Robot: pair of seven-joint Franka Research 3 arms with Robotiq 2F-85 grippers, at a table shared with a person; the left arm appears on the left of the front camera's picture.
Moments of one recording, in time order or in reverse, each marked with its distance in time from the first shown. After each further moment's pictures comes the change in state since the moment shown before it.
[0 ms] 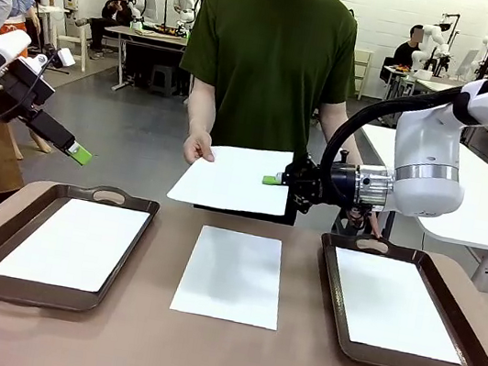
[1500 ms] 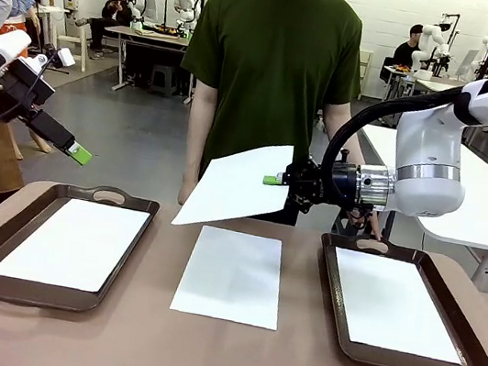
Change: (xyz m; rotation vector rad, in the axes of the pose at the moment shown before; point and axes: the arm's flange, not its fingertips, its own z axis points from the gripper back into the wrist) left arm 0.000 0.000 0.000 0.000 0.000 0.000; right arm 0.000 0.000 0.002 0.003 0.010 0.015
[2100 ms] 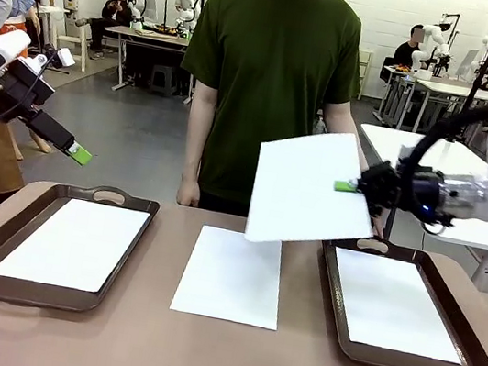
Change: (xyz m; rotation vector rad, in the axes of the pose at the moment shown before) left arm 0.000 0.000 0.000 0.000 0.000 0.001; right arm -0.015 -0.005 0.149 0.039 0.041 0.193
